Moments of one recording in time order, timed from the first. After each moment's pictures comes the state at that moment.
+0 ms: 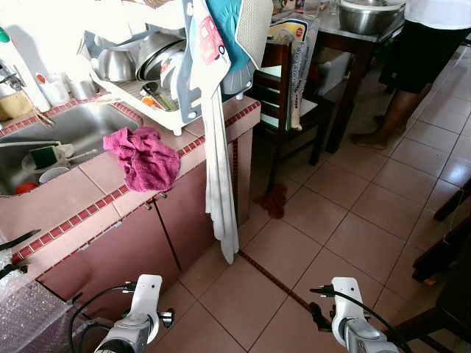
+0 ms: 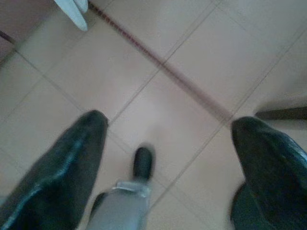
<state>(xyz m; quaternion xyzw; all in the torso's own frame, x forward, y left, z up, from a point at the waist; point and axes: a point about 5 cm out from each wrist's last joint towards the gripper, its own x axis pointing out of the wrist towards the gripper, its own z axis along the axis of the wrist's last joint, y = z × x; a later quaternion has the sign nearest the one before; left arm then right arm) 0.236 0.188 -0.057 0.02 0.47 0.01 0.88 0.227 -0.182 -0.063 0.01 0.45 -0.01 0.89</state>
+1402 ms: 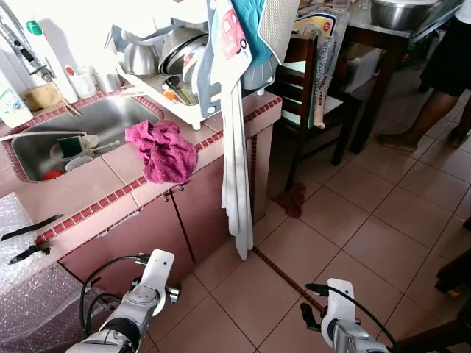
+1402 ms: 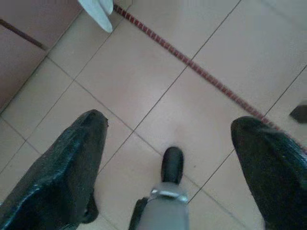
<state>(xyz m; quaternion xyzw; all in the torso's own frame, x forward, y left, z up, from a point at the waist) 0.259 0.179 -0.040 0.11 0.41 -0.07 0.90 0.224 -0.194 -0.062 0.06 0.43 -0.05 0.90</state>
